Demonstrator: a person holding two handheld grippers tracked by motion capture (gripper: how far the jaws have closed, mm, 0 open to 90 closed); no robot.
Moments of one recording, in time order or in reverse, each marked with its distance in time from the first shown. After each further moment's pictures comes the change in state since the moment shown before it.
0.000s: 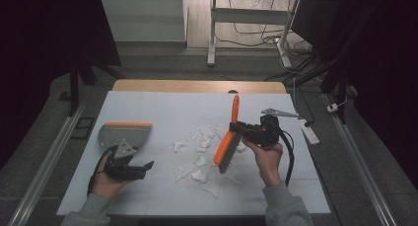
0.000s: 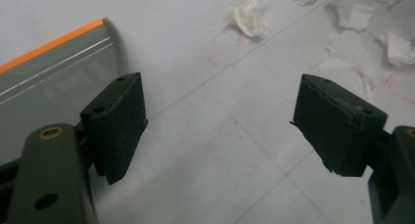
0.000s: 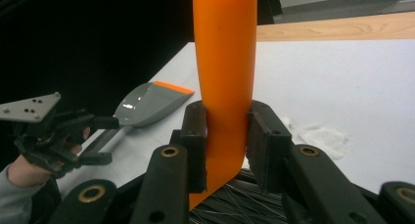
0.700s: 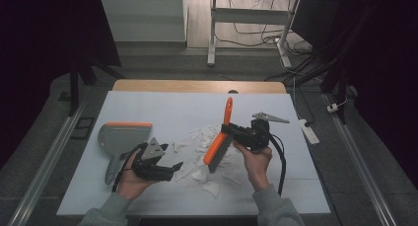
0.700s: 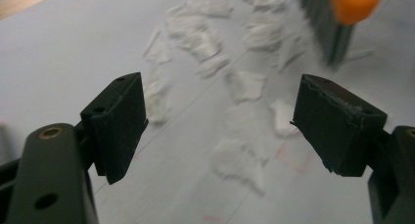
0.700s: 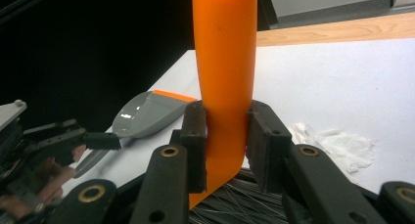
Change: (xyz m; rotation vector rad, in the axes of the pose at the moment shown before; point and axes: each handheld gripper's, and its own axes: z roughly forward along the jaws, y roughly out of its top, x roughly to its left) left arm -0.061 0.051 0.014 -0.098 -0.146 0.125; right arm 0.012 -0.015 0.020 -0.049 -0.021 0.018
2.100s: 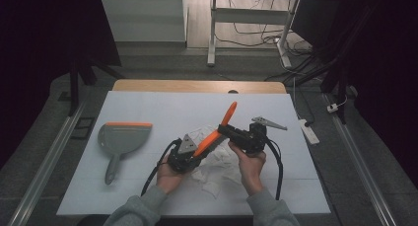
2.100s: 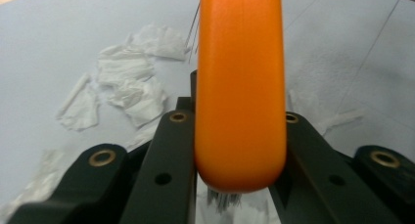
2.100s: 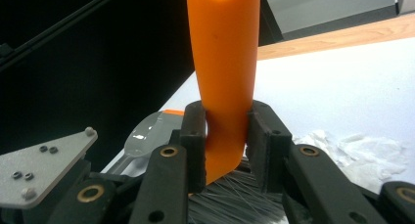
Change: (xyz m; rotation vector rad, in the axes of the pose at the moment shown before) left arm -0.029 0.032 0.077 -0.054 -0.051 -0.023; right arm 0.003 -0.015 0.007 -0.090 0.042 0.071
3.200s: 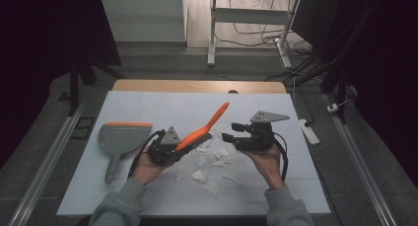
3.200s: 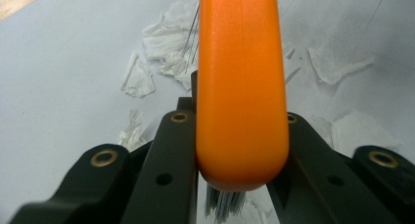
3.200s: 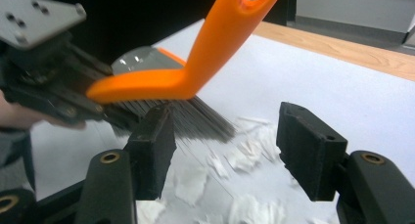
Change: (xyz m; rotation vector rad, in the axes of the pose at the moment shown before) left arm 0.035 0.009 -0.046 0.131 -0.022 0.097; right arm 0.007 0.028 -0.020 0.231 0.013 -0.402
